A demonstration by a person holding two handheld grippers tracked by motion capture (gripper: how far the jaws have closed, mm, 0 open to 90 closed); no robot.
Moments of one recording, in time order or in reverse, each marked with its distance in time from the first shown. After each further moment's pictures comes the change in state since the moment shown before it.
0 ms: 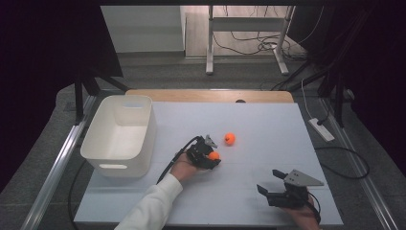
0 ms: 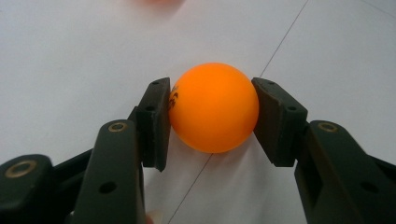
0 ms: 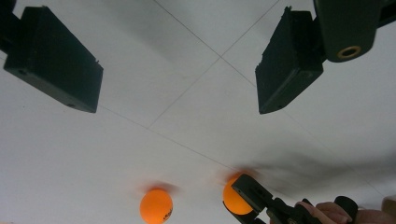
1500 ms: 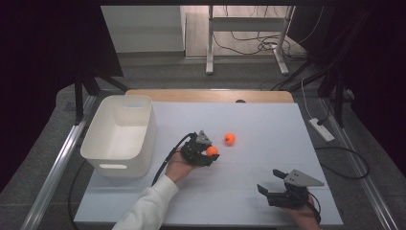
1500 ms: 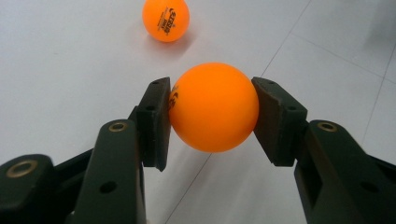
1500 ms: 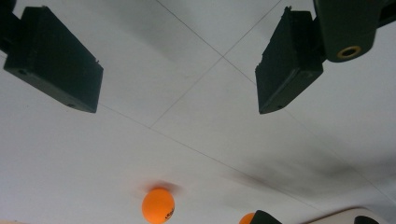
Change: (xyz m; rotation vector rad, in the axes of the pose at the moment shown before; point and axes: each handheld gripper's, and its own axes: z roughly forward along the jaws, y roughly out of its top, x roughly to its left) left arm -0.002 -0.001 -0.035 -0.139 0.010 -0.016; right arm 0.000 0.000 0.000 -0.003 -0.005 -0.001
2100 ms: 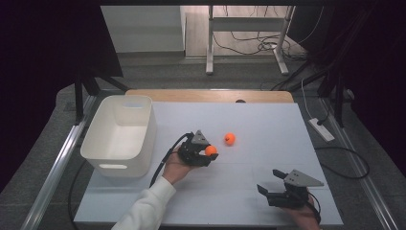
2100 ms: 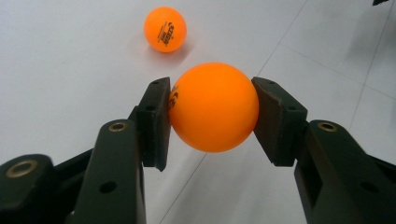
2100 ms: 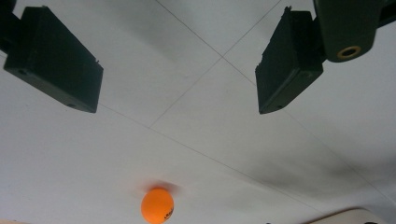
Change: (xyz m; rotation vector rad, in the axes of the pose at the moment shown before) left arm -0.002 -0.002 -0.014 -0.051 -0.008 0.002; right arm 0.000 0.000 0.000 0.001 0.001 -0.003
